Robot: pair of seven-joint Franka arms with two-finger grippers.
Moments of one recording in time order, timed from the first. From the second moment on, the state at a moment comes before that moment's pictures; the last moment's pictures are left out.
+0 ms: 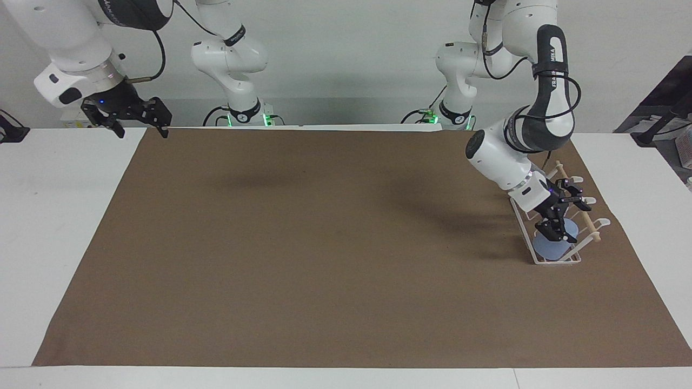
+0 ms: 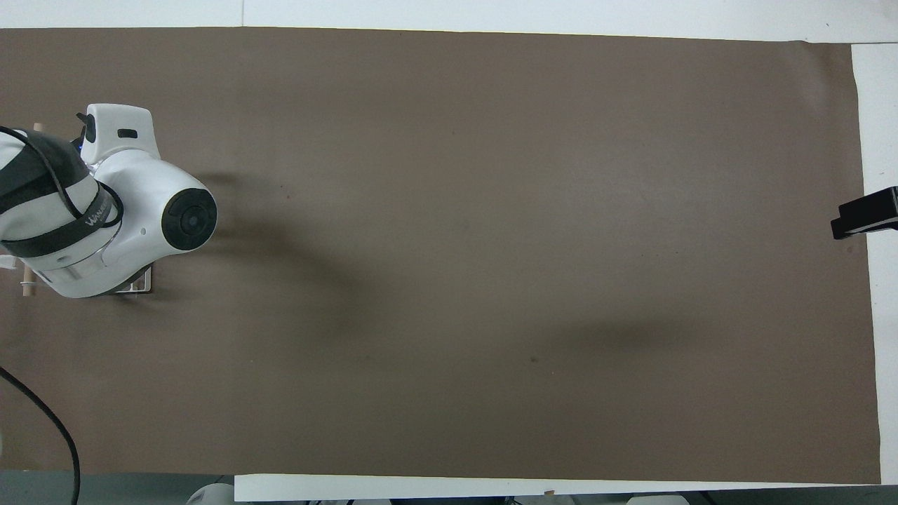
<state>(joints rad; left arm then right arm) -0.26 0.13 0.04 -2.07 1.35 2.11 -1.77 0.01 -0.05 -0.12 -1.60 -0.06 1.43 -0.13</state>
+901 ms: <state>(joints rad) -0.25 0.05 0.05 -1.70 0.45 1.88 -0.97 0.01 -0.05 -0.12 -1.60 -0.06 1.43 -0.13</state>
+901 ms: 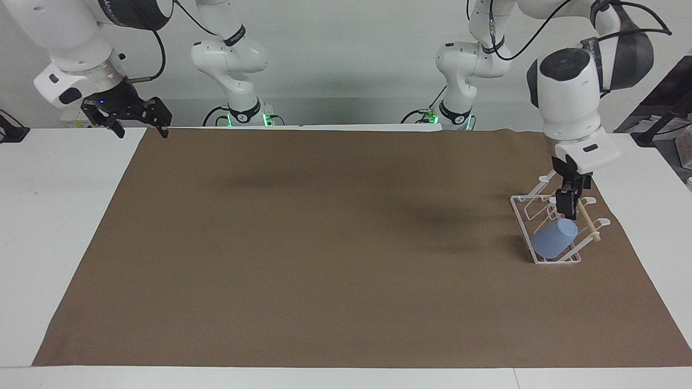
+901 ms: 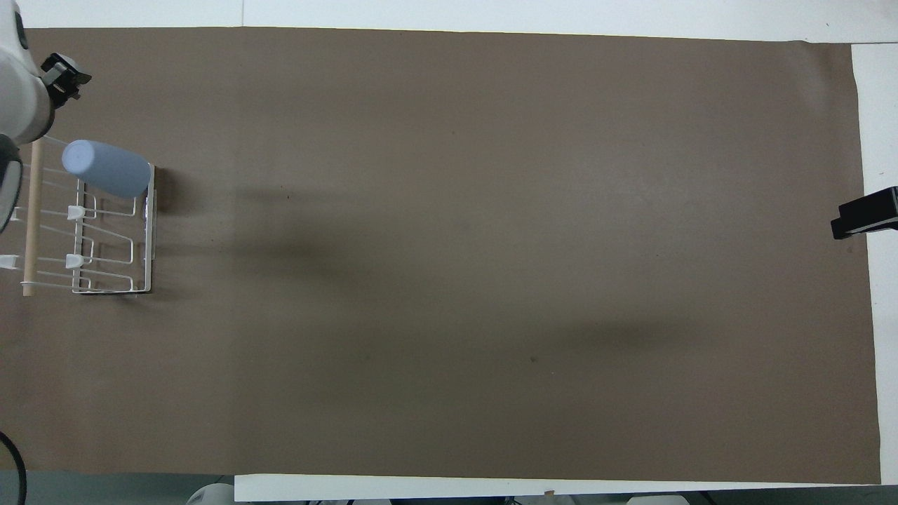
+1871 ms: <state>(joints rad) -0.16 -0.02 0.06 -1.66 0.08 1.61 -0.02 0.01 -0.05 -0.12 -1.60 -0.06 1.43 -0.13</state>
